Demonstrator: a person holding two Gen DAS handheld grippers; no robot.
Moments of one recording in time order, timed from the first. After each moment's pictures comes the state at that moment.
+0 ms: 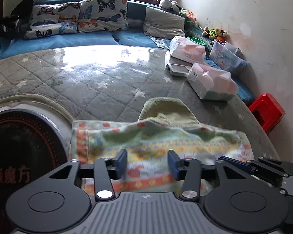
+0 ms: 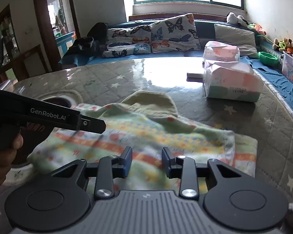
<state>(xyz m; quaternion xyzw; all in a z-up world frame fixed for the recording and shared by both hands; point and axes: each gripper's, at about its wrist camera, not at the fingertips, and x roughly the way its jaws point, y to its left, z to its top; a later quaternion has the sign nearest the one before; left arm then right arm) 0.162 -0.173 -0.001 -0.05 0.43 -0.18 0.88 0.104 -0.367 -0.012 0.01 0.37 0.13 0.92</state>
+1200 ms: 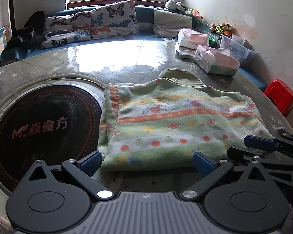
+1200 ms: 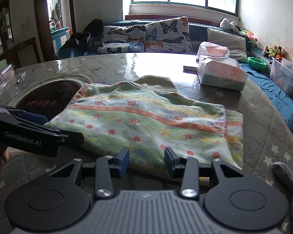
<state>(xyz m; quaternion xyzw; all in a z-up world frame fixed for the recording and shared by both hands) 0.075 -0.150 -0.013 0.00 0.41 -0.14 0.90 0.033 -0.348 -0.012 -0.03 0.36 0.09 0.93</state>
